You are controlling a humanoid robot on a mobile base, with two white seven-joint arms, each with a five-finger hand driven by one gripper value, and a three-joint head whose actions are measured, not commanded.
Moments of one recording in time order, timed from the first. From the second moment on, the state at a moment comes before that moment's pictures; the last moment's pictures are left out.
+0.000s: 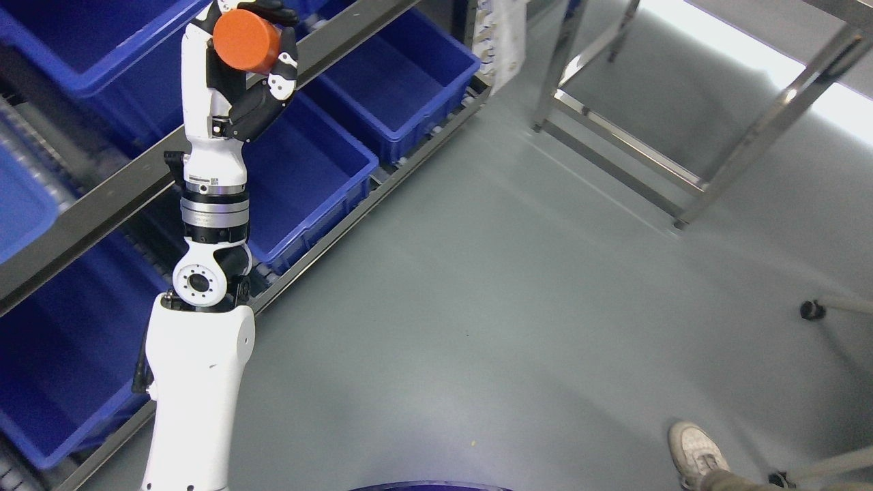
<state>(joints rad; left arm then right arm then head) -0.36 0.00 0.00 -1.58 0.07 -0.58 -0.10 0.00 0.00 0.00 0.00 0.00 0.04 0.03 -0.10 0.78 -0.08</state>
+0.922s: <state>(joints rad) -0.35 0.00 -0.13 -1.64 0.07 -0.58 -0.09 0.00 0.00 0.00 0.00 0.00 0.04 0.03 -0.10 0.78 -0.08</state>
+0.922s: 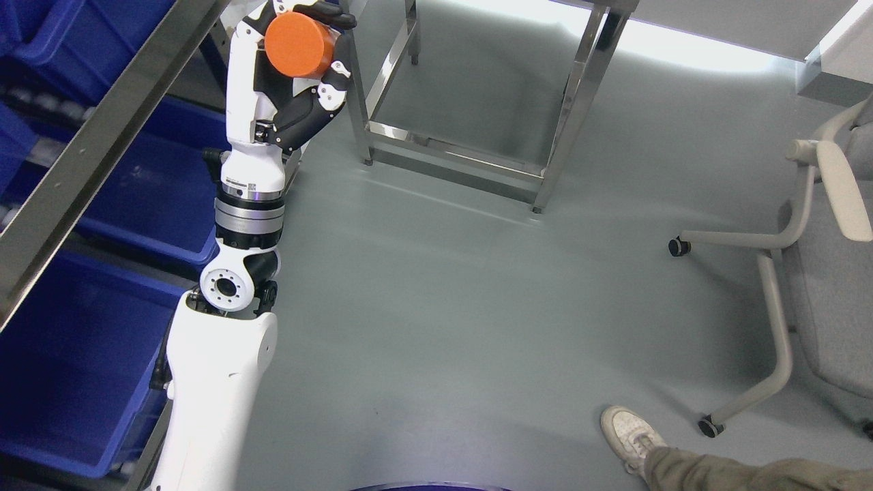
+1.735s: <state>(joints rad) -0.36 0.00 -0.20 -1.65 0.07 -0.55 -0.09 0.00 0.00 0.00 0.00 0.00 0.04 0.03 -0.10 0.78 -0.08</state>
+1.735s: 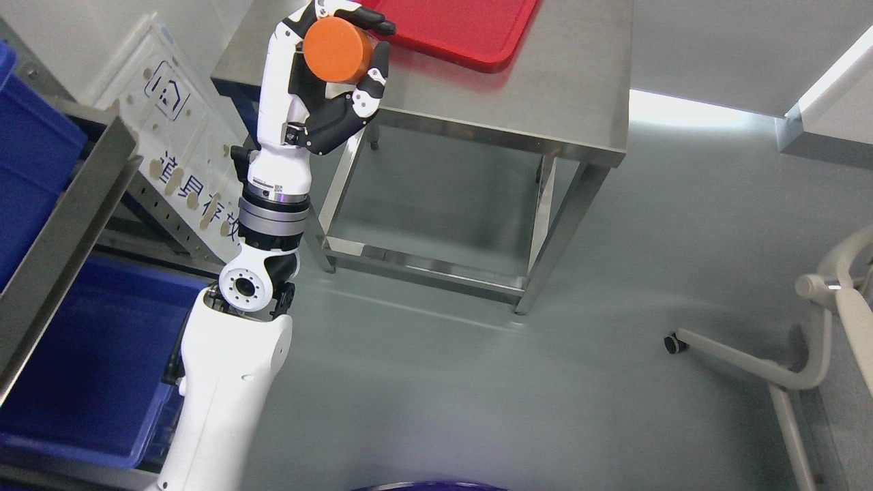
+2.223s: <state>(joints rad) -0.36 0.00 -0.21 -1.64 0.06 -0.23 -0.09 0.00 0.00 0.00 0.00 0.00 0.04 0.04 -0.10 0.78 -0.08</state>
